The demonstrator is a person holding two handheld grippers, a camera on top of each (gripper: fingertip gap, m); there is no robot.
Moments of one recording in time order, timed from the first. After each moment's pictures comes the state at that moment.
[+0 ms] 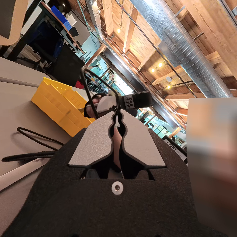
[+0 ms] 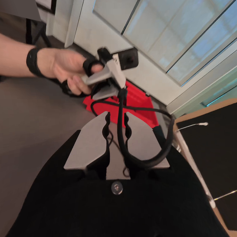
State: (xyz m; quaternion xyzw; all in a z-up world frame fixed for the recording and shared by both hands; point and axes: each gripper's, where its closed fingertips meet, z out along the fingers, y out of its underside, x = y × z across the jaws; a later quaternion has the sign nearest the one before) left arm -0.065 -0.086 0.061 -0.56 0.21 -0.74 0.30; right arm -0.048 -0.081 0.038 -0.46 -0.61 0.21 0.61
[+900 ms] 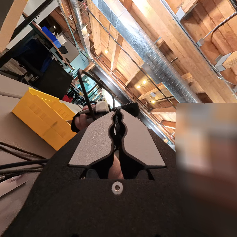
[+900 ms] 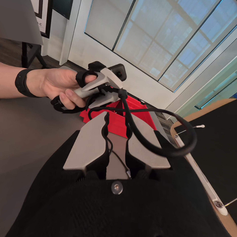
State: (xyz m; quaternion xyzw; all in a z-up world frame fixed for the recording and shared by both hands) left arm -0.069 -0.088 0.076 -0.50 0.16 -0.79 0.31; right arm -0.058 -0.080 0.049 -0.46 -0.56 0.24 0.64
